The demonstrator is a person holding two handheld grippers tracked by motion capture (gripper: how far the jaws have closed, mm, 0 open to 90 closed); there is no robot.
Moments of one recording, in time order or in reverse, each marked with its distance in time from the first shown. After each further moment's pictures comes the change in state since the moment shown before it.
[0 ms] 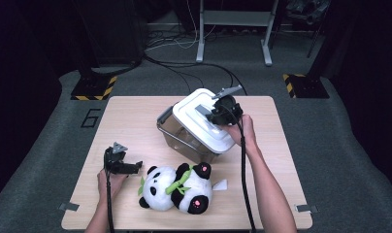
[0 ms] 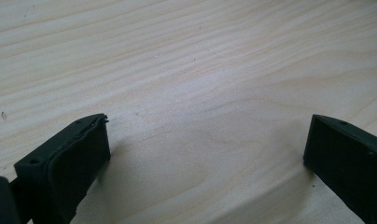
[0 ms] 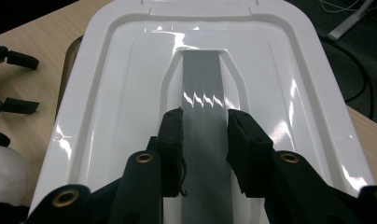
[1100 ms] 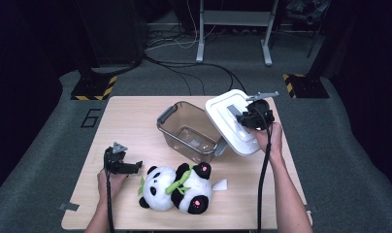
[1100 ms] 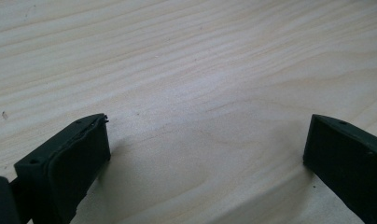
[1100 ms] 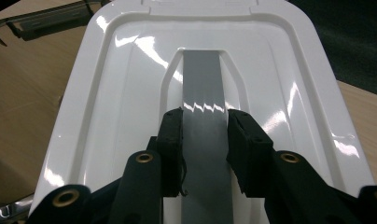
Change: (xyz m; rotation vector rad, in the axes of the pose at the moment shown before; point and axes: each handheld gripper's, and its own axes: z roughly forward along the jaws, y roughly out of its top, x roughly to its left) left arm 0.000 0.000 0.000 -0.005 0.004 -0.010; right arm -0.050 -0.054 -0.046 -0.009 -0.159 0.202
